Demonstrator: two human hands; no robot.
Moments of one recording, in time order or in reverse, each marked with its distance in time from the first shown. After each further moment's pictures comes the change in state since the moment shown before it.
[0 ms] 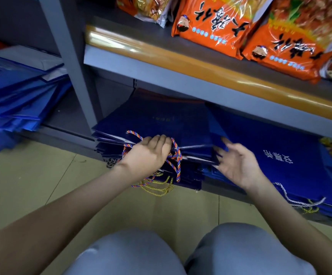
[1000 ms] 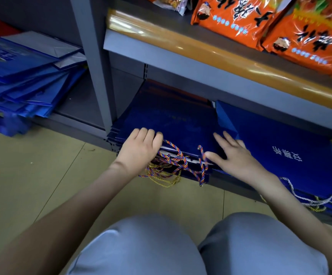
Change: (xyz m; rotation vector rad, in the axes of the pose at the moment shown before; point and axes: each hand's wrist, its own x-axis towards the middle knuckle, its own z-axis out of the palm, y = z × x) left_hand -0.036 -0.009 -0.008 0.070 -0.108 -0.242; right_hand -0.018 0.002 0.042 -1.899 0.162 -0.080
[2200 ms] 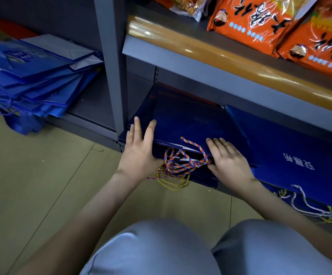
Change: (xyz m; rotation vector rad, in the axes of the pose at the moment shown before) left_hand -0.017 -0.003 -0.009 -0.771 -0.193 -0.565; right_hand 0.023 -0.004 0.052 -0.463 0.551 -0.439
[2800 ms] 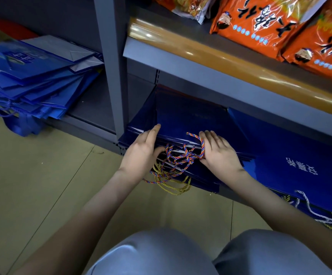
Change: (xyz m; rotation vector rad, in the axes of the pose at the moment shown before) left_hand 0.014 -0.003 0.004 -0.021 0.187 0.153; right_hand 0.039 -0.003 0.020 -0.081 -0.042 -0.085
